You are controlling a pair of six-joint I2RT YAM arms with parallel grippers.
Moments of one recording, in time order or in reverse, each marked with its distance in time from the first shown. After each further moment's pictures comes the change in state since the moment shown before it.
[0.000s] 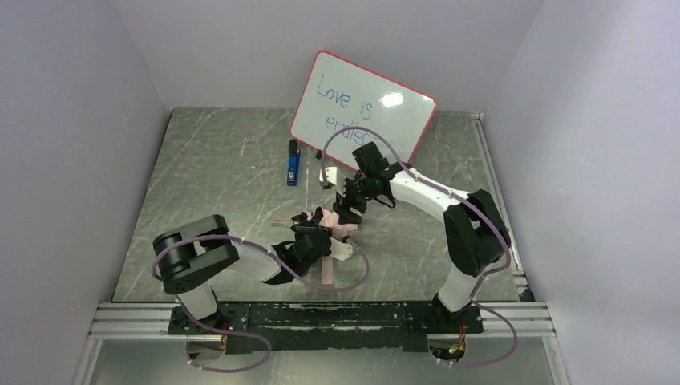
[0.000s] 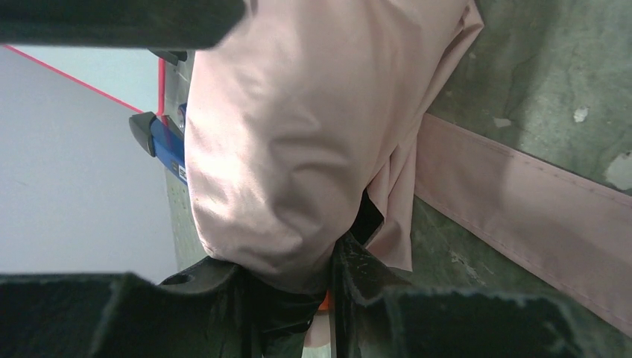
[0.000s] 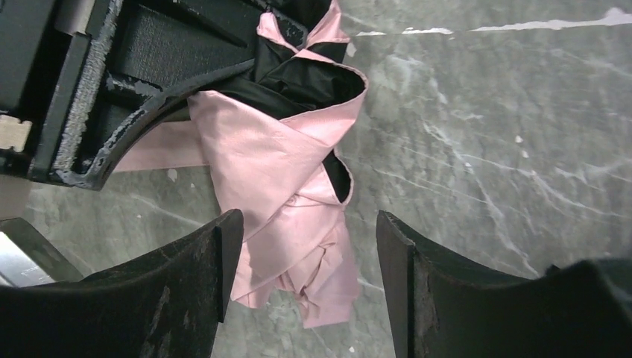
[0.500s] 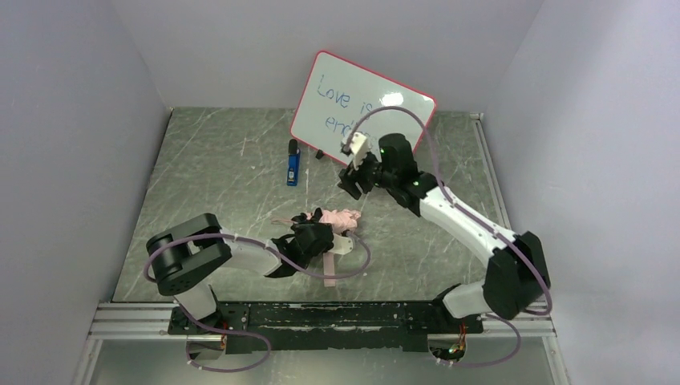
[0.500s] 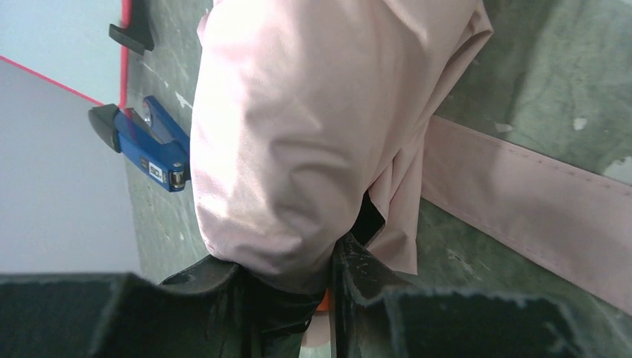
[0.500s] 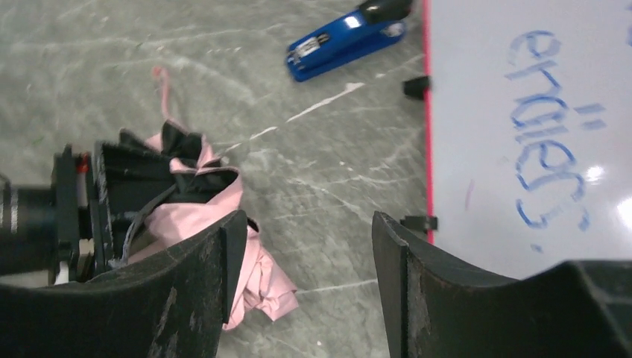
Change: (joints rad) left arm 0.031 -0.041 0.061 -0.187 0.071 -0.114; right arm -0.009 -0.355 -0.176 0.427 0.309 0.509
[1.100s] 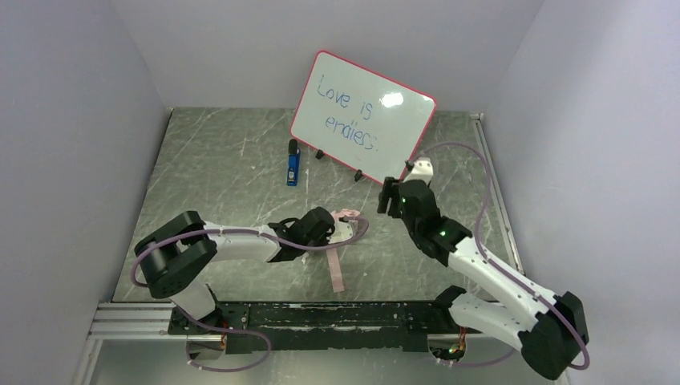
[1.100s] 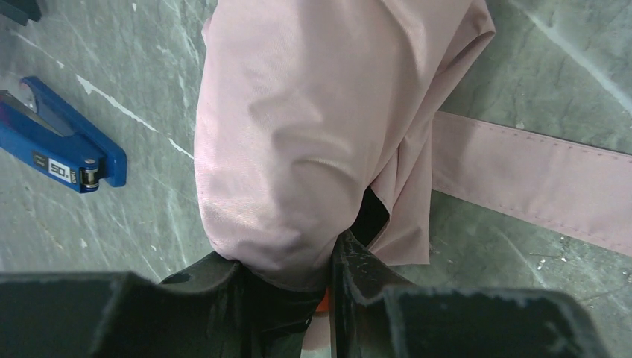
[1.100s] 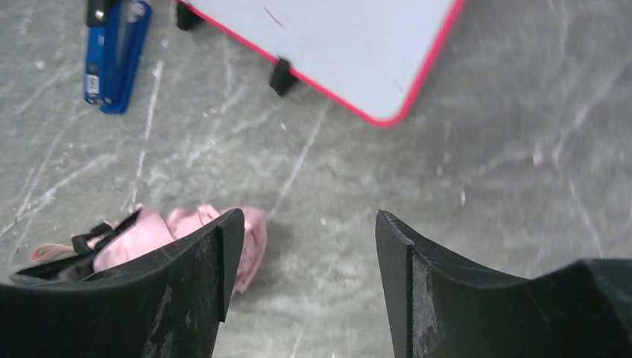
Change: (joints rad) left arm 0.088 -0.047 0.143 -0.351 0.233 -0.230; right arm 0.098 -0.431 -0.365 -0.140 0.789 0.742
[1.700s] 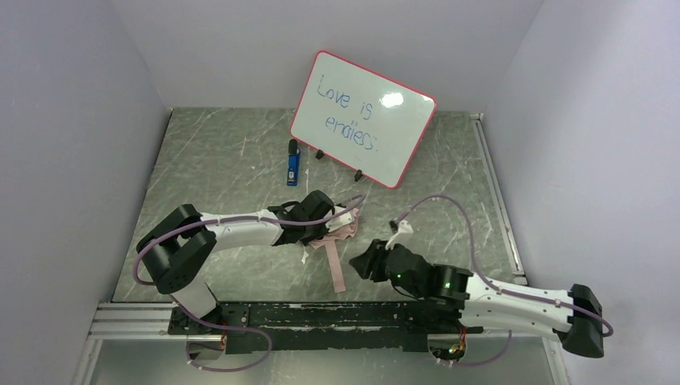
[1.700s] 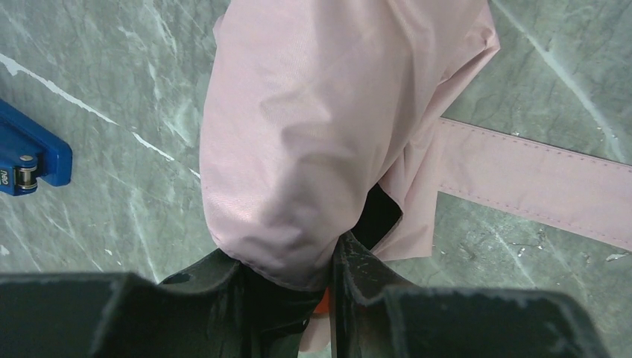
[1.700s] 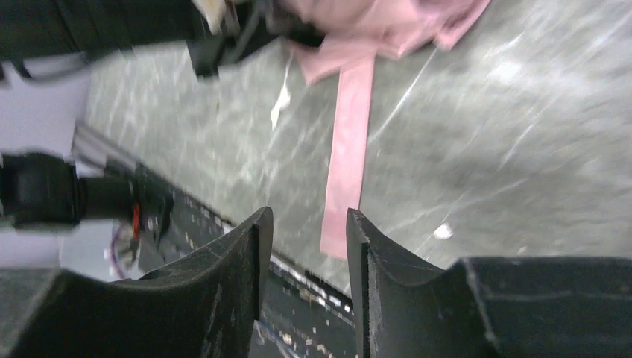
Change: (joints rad) left arm 0.092 0.027 0.129 -0.191 0.165 -0.097; right arm 0.563 -0.243 -0.352 0.087 -0.119 0.518
